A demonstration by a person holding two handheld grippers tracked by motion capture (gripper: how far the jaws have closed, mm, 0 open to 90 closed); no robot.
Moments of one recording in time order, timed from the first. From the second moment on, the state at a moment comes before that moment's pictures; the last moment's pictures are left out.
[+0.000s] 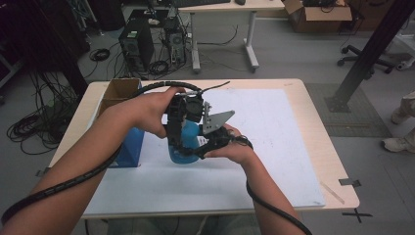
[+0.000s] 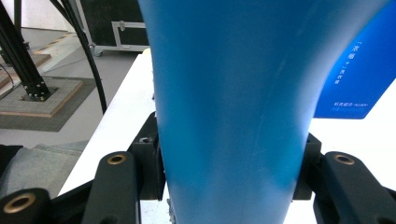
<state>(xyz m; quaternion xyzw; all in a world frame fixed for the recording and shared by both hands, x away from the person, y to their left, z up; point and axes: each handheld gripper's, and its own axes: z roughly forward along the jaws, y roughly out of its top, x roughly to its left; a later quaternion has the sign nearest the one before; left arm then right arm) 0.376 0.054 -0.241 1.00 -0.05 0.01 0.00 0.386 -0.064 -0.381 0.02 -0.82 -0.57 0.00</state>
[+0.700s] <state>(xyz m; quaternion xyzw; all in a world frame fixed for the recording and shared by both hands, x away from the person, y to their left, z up) 0.375 0.049 -0.241 1.00 -0.06 0.03 -0.02 0.386 -0.064 -0.381 0.02 -0.82 -0.57 0.00</state>
